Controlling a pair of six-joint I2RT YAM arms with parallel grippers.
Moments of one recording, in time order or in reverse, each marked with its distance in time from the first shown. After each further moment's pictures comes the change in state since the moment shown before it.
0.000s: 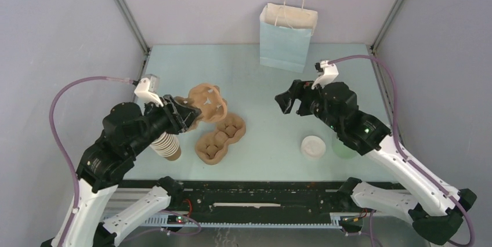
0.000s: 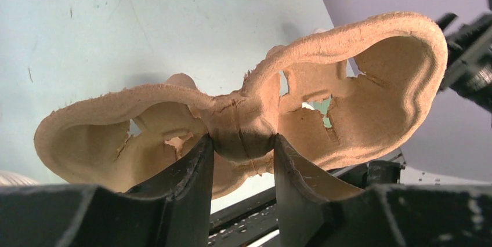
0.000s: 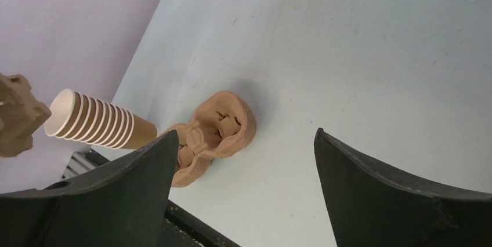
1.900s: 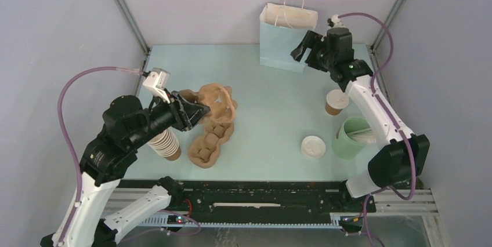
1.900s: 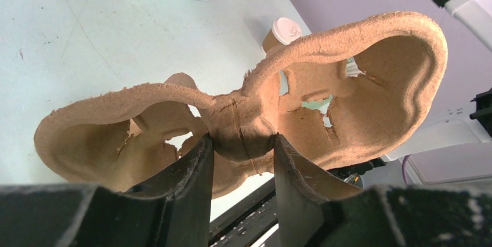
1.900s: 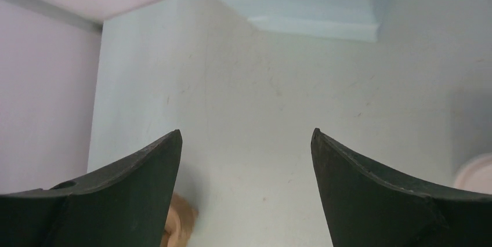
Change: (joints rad) left arm 0.000 0.050 0.050 0.083 0.180 0.132; right arm -0.472 0.514 0.348 0.039 -0.267 0.041
